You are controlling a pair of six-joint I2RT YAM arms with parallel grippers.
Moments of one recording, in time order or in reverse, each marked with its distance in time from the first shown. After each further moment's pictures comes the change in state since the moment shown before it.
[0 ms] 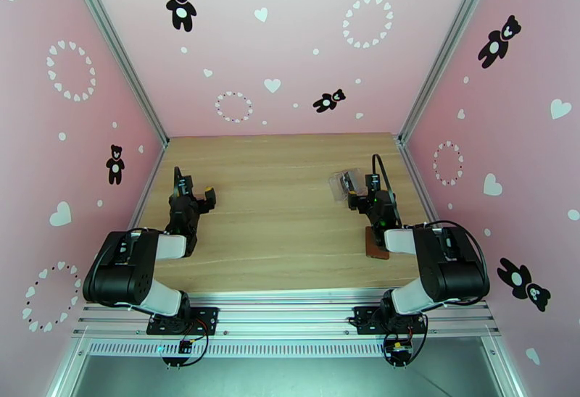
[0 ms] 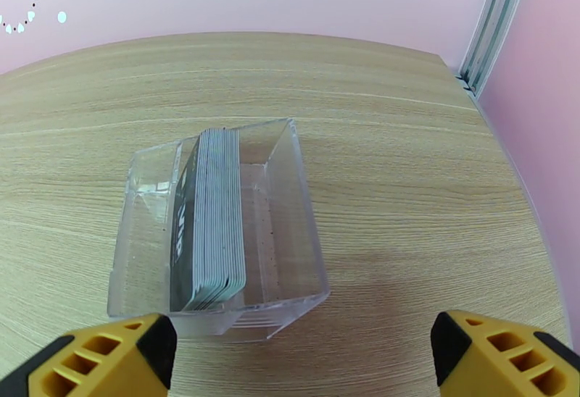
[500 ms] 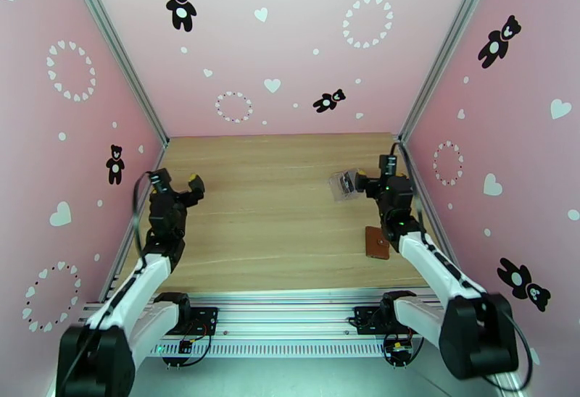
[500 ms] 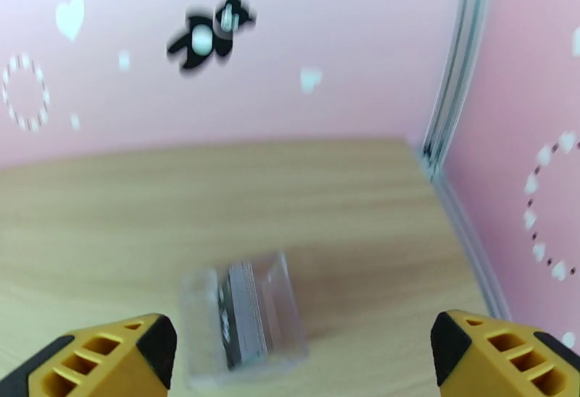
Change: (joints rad) left arm -0.021 -0.694 0.135 -0.632 -0.131 -0.337; right arm 0.042 -0.497 0.238 -0.583 0.126 0.174
